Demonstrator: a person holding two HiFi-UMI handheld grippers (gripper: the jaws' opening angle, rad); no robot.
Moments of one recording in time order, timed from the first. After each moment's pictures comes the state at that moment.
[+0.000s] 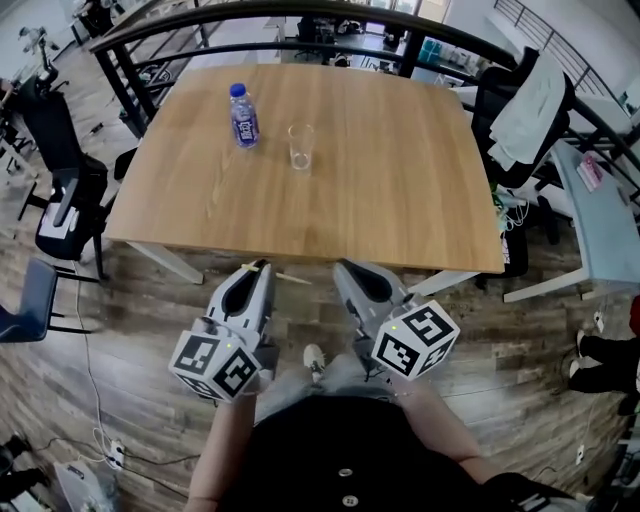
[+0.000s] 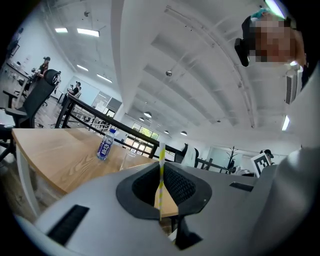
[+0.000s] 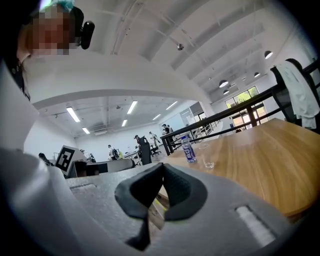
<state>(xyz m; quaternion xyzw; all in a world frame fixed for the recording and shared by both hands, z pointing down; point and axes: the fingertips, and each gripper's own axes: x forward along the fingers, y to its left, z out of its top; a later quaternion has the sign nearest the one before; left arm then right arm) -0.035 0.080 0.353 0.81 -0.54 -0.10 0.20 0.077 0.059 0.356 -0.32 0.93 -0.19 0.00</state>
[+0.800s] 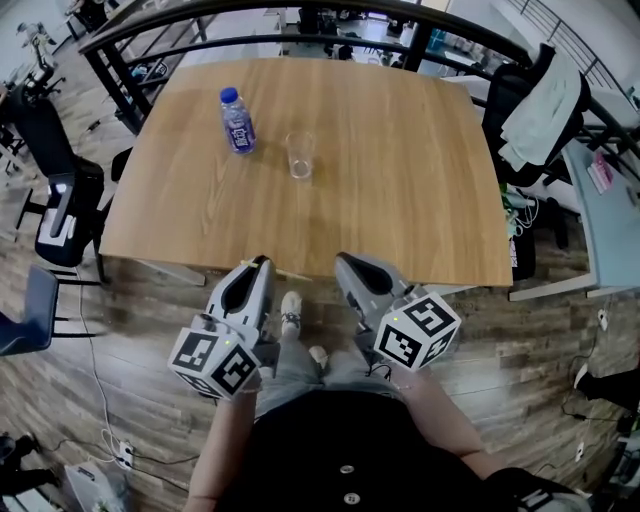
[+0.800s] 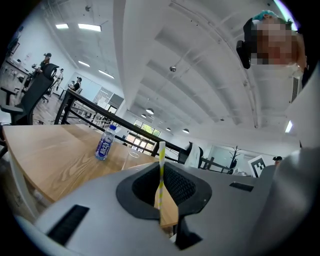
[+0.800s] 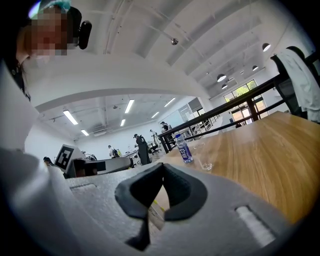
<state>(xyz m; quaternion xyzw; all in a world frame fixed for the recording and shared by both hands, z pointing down) -0.046 0.000 0.361 0.81 -0.54 -0.09 0.22 0.066 -0.025 0.370 -0.31 0.92 -0.22 -0.01</state>
